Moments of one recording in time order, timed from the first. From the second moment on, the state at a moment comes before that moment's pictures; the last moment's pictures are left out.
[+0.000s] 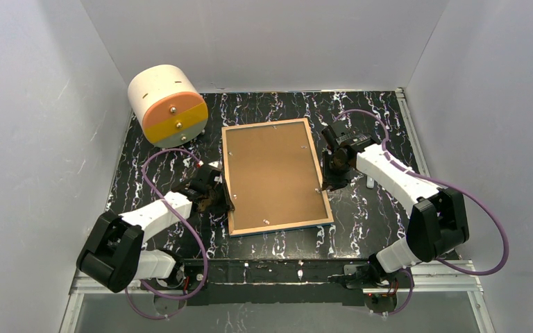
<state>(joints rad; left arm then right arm) -0.50 1.29 0.55 -0.28 0.05 -0.64 0.50 1.48 1.16 -0.96 0.01 0.51</state>
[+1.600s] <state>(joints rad) -0.66 1.12 0.43 -0.28 0.01 -0.74 0.41 1.86 1.61 -0.78 -0.17 0.45</state>
